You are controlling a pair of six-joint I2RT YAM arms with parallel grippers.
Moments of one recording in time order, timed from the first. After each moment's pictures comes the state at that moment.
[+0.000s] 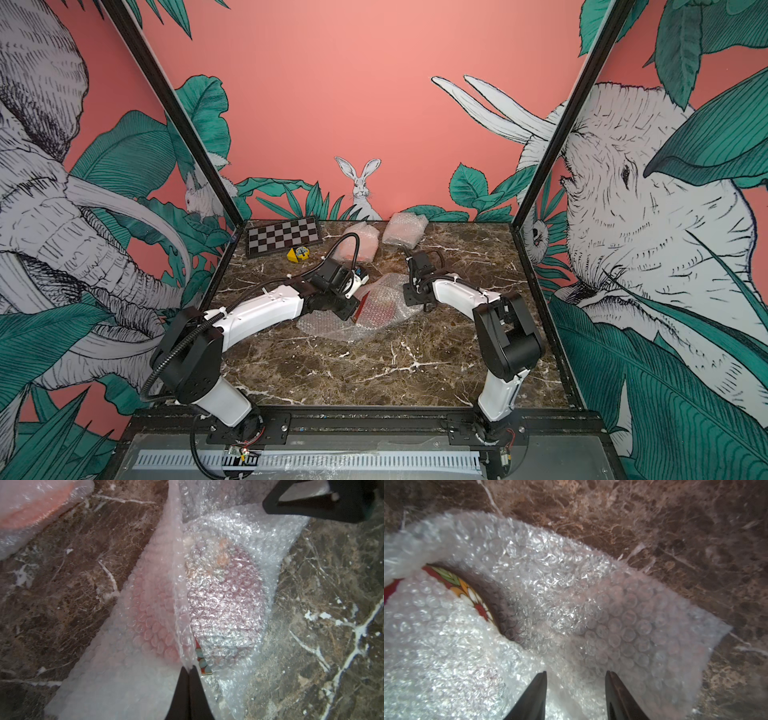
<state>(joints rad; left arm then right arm) -0.69 1.61 1.10 -0.48 0.08 0.06 0.47 1.74 1.14 -0.49 0.04 0.22</state>
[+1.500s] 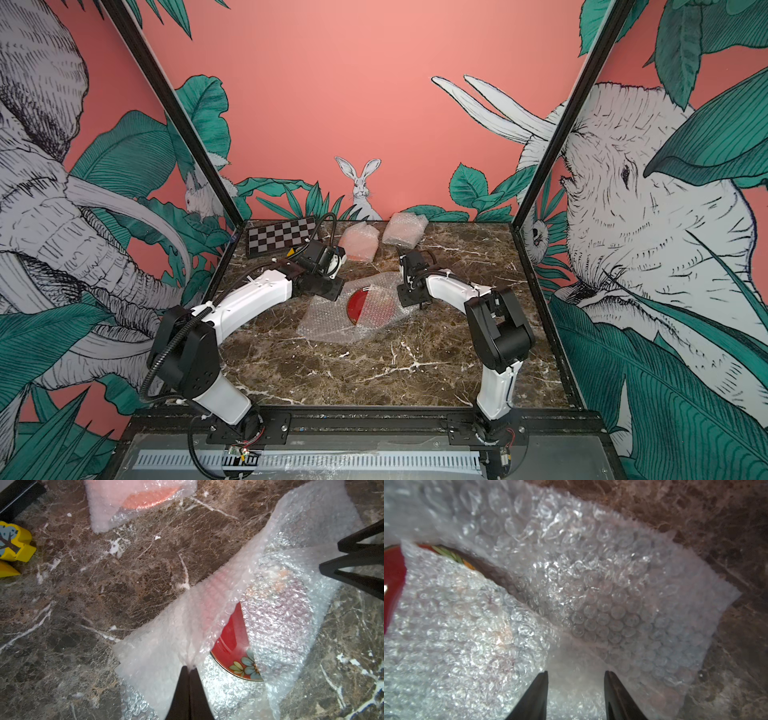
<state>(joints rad) -0.54 1.62 1.23 -0.64 -0.01 -0.09 0.49 1.85 1.23 -0.55 -0.03 0.13</state>
